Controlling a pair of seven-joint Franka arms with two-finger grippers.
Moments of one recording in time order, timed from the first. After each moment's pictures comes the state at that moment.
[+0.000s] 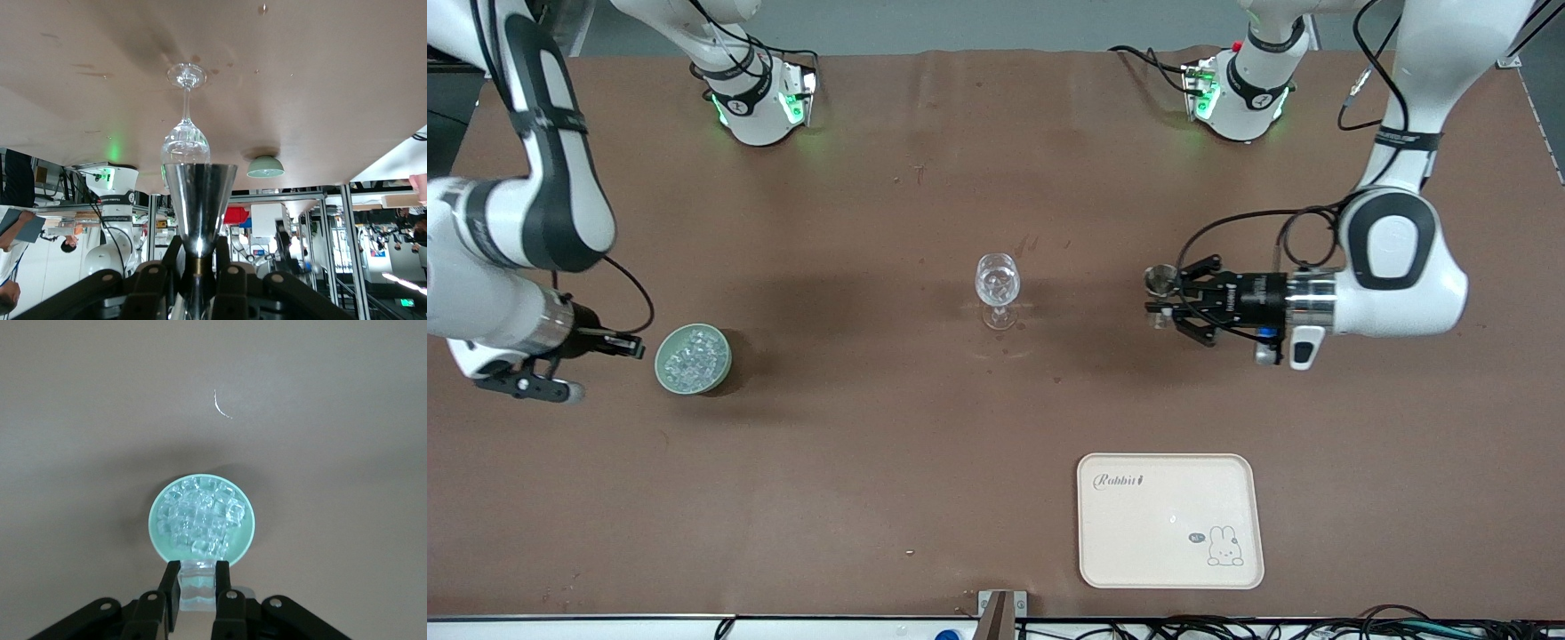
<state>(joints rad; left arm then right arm) 0.01 0.32 -0.21 -1.93 -1.15 1.85 -0.91 -0.09 0.24 0.03 -1.78 -0.04 1.95 0.15</state>
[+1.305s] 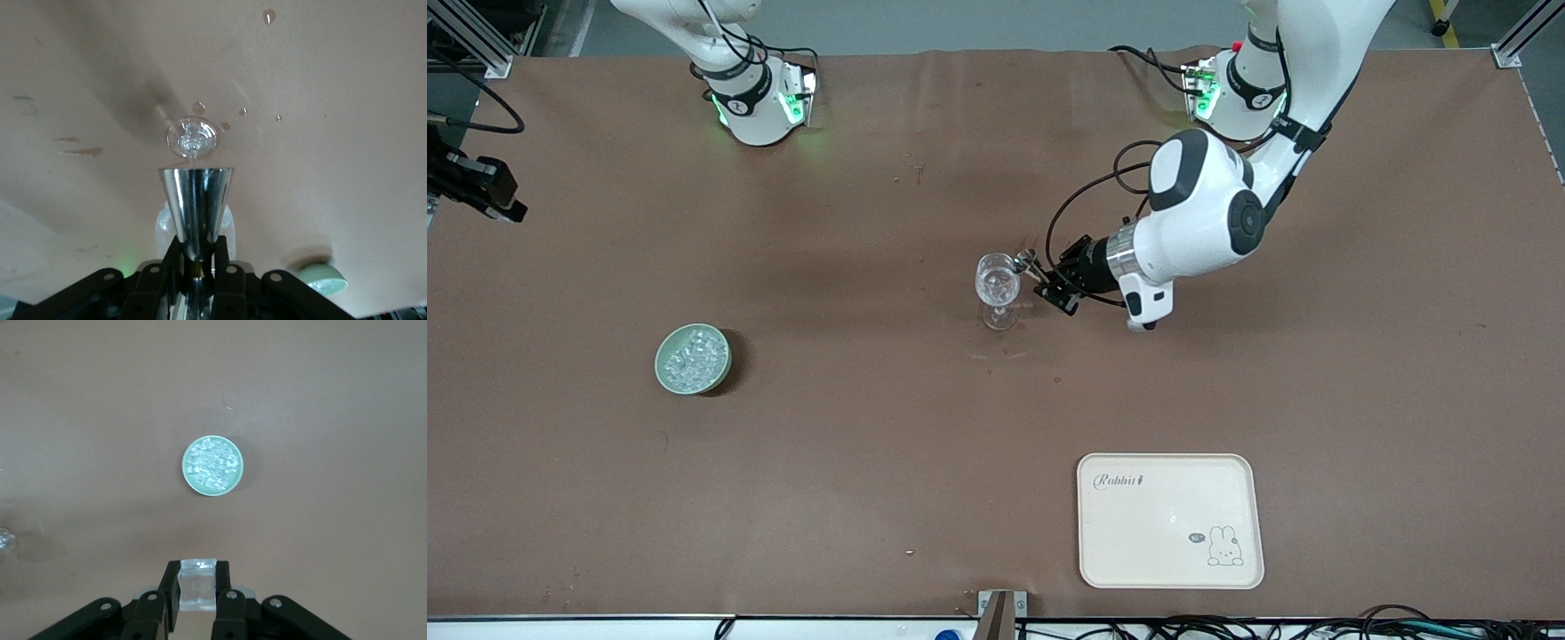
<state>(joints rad) -0.05 0.37 -0.60 -1.93 -0.55 2.40 -1.37 -0.08 -0.10 0.04 -1.60 0.01 1.53 0.10</state>
